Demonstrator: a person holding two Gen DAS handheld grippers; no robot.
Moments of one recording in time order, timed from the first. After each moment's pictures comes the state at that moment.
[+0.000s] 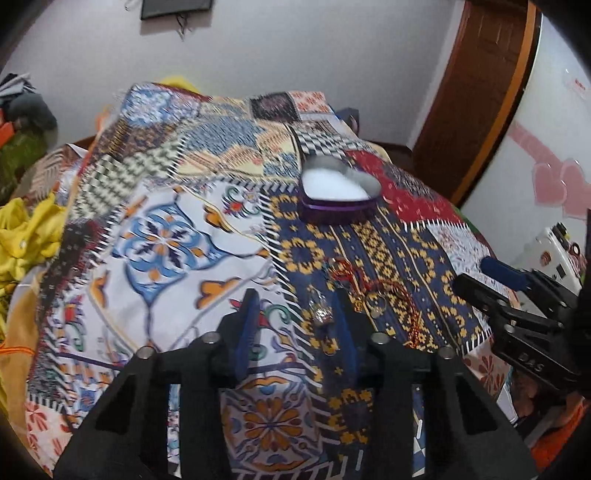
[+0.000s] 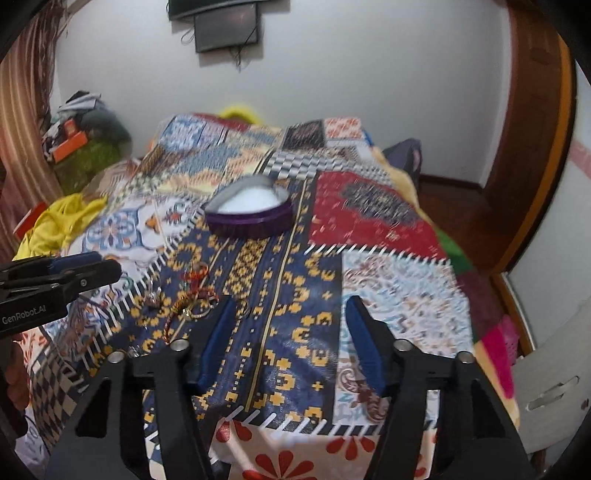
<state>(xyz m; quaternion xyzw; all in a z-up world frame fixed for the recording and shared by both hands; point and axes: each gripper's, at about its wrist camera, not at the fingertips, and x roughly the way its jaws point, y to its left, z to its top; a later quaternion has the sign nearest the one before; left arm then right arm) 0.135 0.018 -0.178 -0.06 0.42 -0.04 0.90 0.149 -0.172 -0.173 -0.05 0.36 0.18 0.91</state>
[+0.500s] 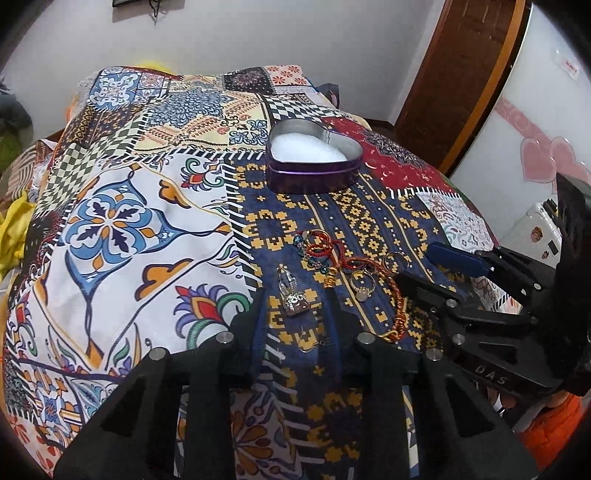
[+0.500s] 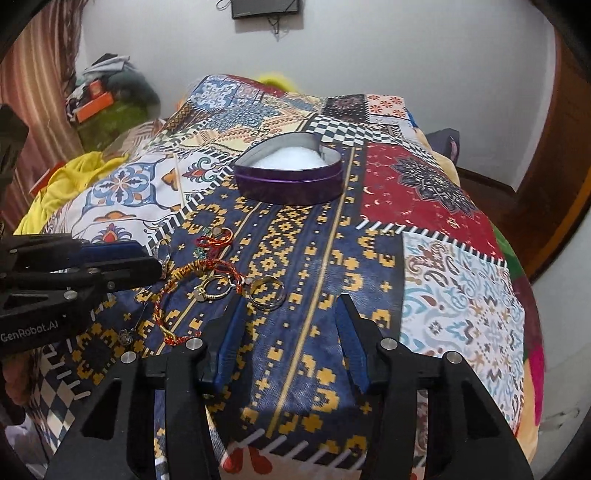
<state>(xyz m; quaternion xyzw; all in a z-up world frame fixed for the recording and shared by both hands) 0.147 0.001 -0.204 -0.06 0.45 -0.09 0.89 0.168 -0.142 -0.205 -0.09 0.40 0.24 0.88</state>
